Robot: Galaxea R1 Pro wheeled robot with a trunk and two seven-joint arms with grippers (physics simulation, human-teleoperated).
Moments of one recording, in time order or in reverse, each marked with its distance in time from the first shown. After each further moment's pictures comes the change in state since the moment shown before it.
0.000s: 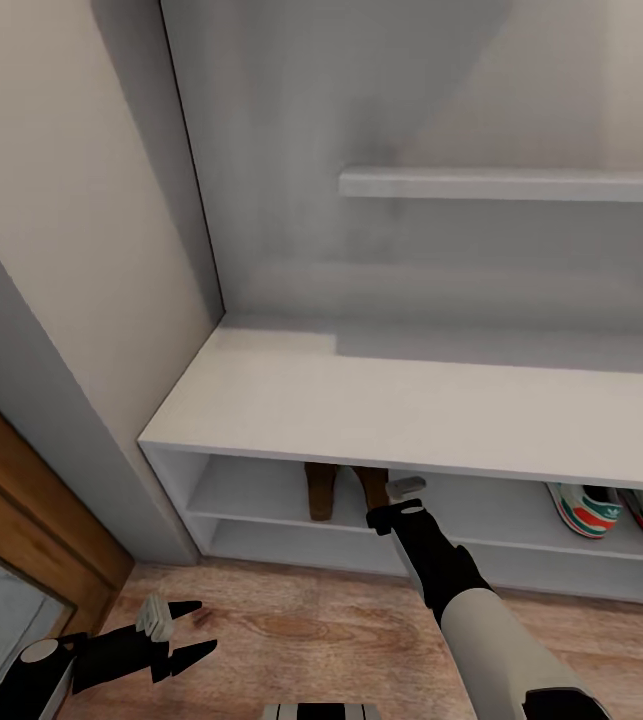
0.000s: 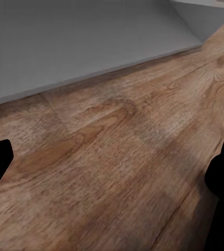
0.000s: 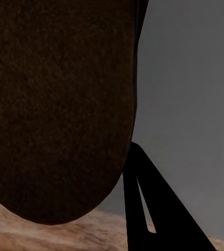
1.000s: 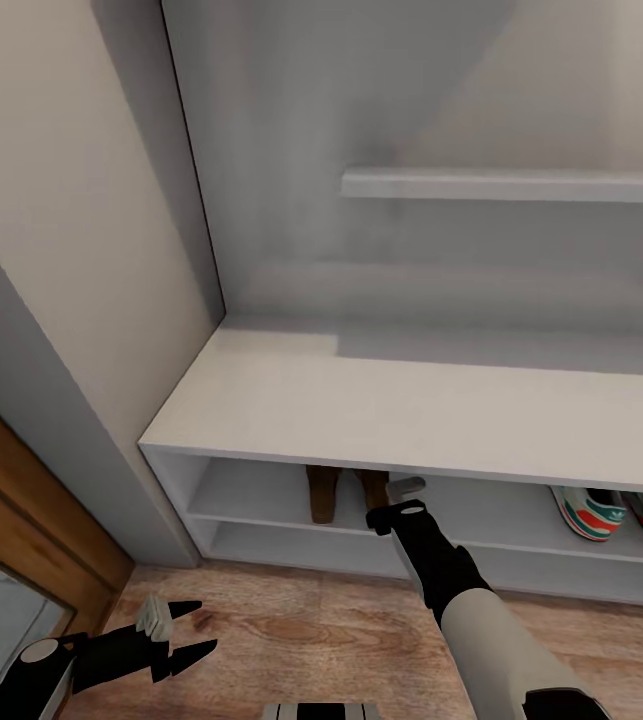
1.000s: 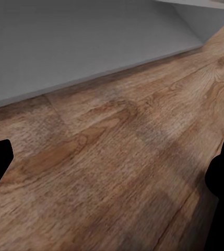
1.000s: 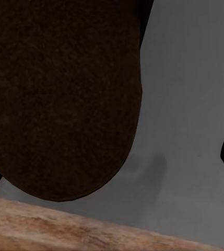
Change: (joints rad) left arm 0.000 0.000 0.000 0.000 0.002 0.000 0.001; right arm 0.001 0.000 0.000 0.001 -0.011 -0.001 -0.001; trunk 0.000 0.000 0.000
